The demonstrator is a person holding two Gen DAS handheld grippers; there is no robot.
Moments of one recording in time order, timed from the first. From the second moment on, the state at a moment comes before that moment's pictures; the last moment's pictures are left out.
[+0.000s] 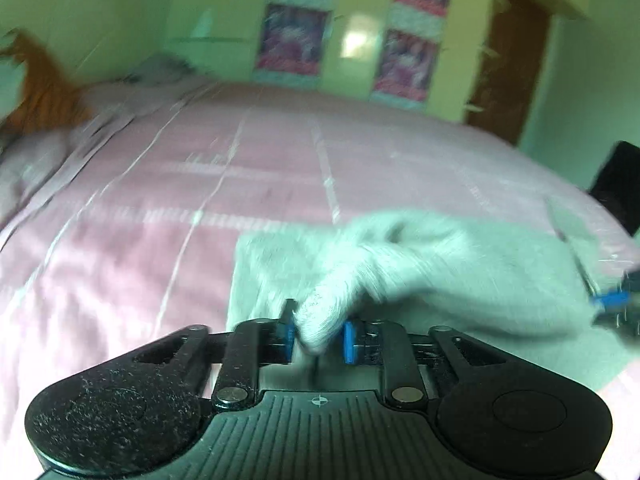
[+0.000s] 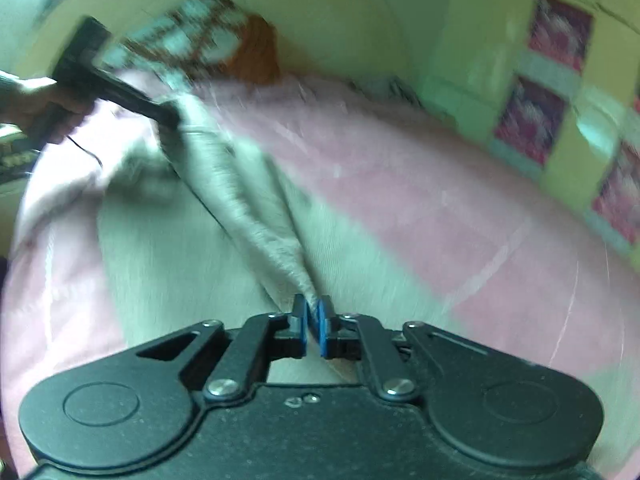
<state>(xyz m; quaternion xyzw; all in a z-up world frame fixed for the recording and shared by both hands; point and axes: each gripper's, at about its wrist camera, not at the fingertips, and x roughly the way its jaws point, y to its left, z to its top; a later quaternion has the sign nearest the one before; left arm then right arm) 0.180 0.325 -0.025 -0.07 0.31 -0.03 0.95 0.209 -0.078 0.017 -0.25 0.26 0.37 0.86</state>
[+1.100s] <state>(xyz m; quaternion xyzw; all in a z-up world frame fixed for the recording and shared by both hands) 0.164 0.352 -0.004 -0.35 0.27 0.00 0.89 0.258 -0.120 0.000 0.17 0.42 0.21 0.87</state>
